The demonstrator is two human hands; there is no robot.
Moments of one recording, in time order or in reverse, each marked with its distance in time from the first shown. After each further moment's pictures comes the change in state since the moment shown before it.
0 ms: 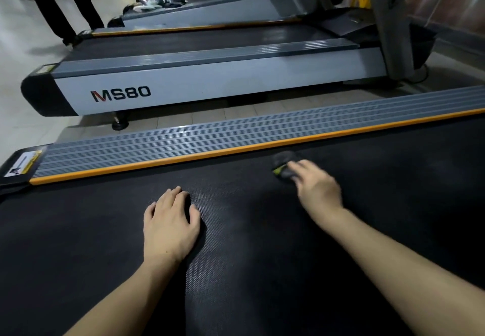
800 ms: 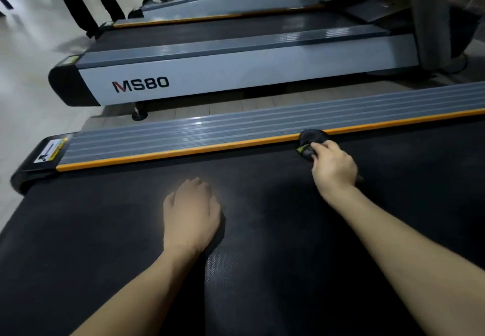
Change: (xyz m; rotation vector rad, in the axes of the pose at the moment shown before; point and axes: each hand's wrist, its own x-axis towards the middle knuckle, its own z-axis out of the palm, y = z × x) left_hand 0.002 0.000 0.001 0.028 -0.008 0.028; right_hand 0.044 -0.014 0.012 -0.133 -0.073 0.182
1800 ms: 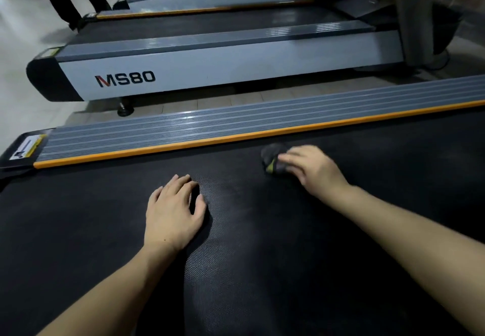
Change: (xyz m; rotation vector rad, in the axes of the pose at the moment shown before) left_hand -0.001 -0.005 0.002 -0.008 0.020 0.083; right_hand -0.007 0.037 0.002 0.199 -0.023 -0.649
